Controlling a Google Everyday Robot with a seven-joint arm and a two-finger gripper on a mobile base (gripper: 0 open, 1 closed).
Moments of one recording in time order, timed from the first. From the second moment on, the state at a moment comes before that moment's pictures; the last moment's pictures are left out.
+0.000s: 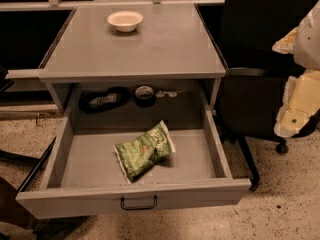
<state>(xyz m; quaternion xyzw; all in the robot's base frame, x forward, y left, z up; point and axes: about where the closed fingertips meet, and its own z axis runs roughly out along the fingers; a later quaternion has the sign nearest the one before) 0.438 -0.217 0.976 -0.60 0.78 -0.03 0.16</state>
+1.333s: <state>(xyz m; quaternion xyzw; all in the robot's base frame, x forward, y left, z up) 0.412 -0.123 0.830 -0.66 0.73 0.09 0.14</state>
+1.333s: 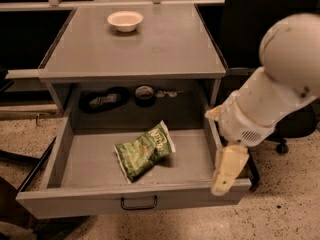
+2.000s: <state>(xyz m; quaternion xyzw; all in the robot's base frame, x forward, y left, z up) 0.423 -0.060 0.784 -0.69 0.69 0.11 0.18</state>
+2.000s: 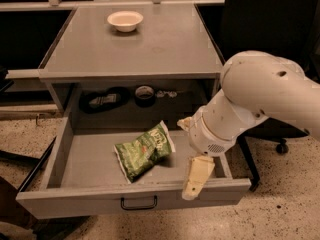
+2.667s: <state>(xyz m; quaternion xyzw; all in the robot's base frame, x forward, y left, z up) 0.475 -0.020 0.771 -0.72 0.65 0.12 0.22</state>
